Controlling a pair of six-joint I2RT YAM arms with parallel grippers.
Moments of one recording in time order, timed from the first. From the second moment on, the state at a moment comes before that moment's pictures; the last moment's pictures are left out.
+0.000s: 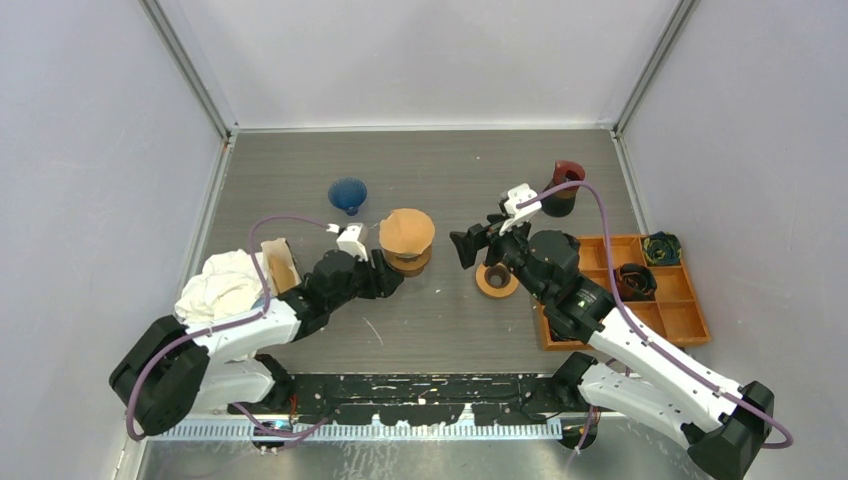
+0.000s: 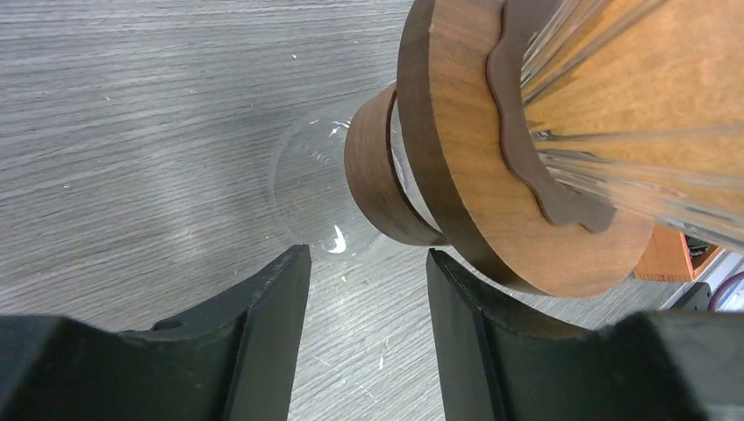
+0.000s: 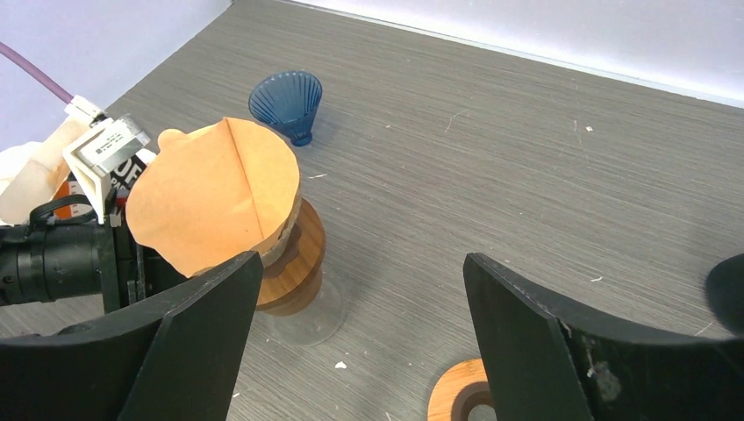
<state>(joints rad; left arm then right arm) -0.73 1.15 0.41 0.29 -0.04 -0.63 0.76 0.81 0.70 0.01 0.19 0.16</state>
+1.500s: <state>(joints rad) -0.65 1.81 0.80 0.66 -0.03 -0.60 0.76 0.75 0.69 -0.01 0.27 0.16</state>
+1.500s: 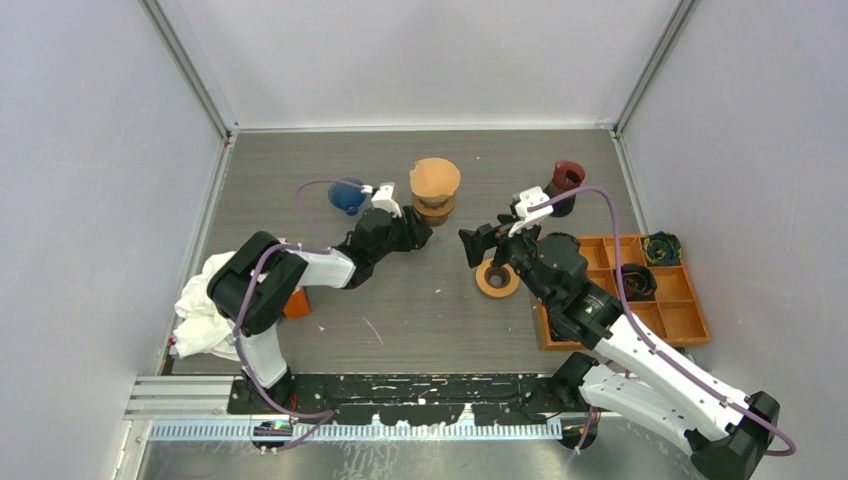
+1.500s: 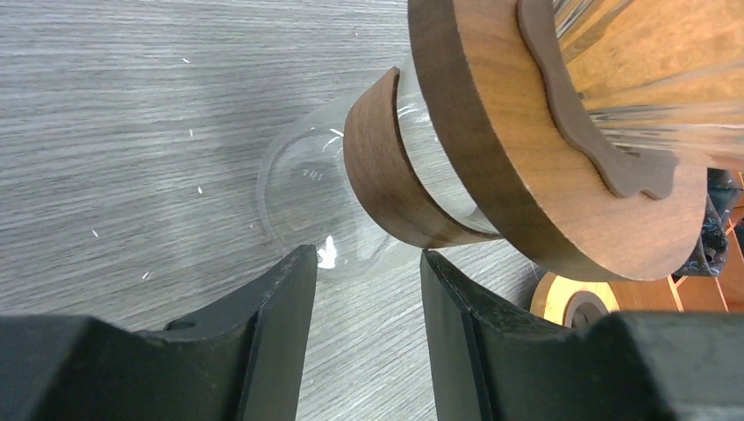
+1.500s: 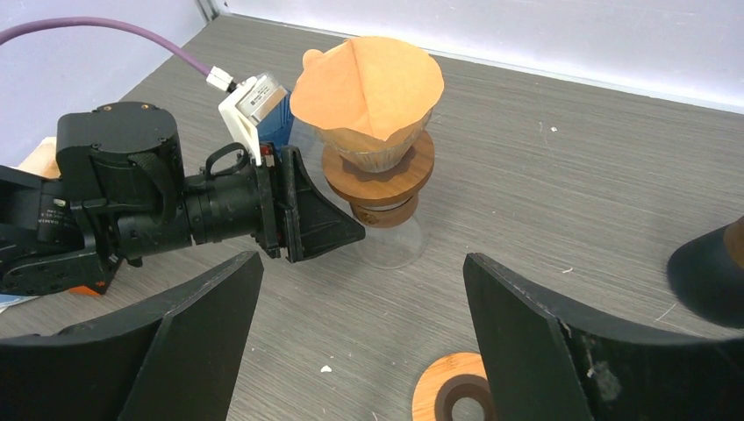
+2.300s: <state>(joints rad) -0.61 1.29 0.66 0.34 -0.10 -0.59 0.74 0.93 0.89 -0.16 0.37 0.15</state>
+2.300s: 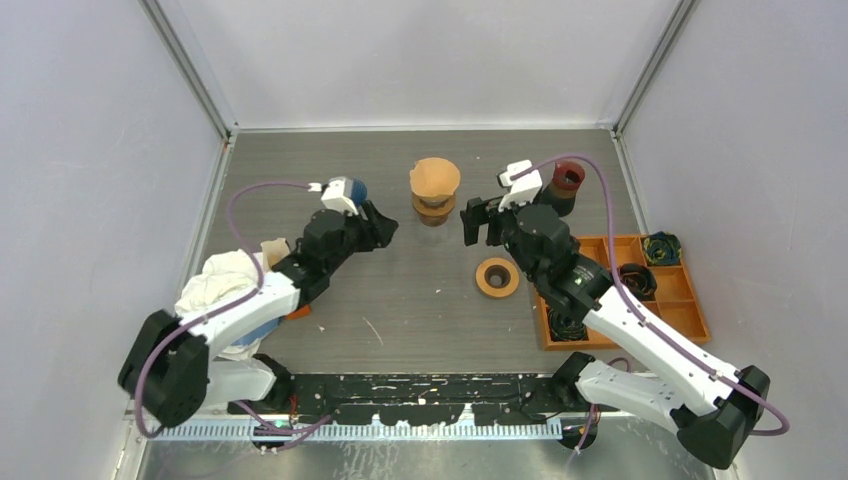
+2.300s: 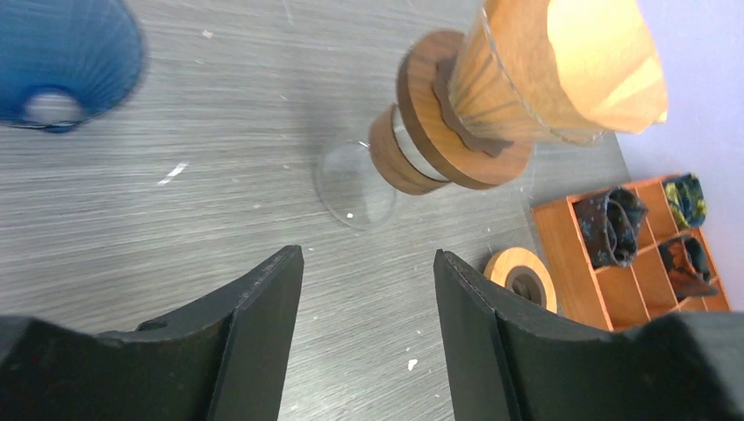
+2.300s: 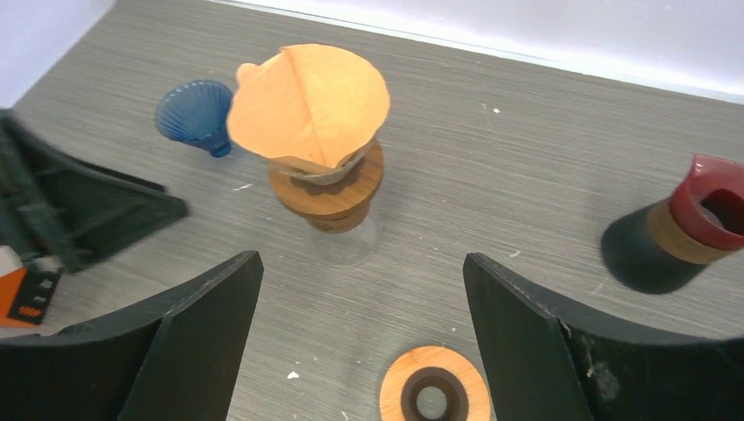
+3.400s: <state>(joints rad) -0.44 0.70 1.14 -0.73 -0.36 -0.18 0.06 1.46 1.33 -0.40 0.31 0.18</state>
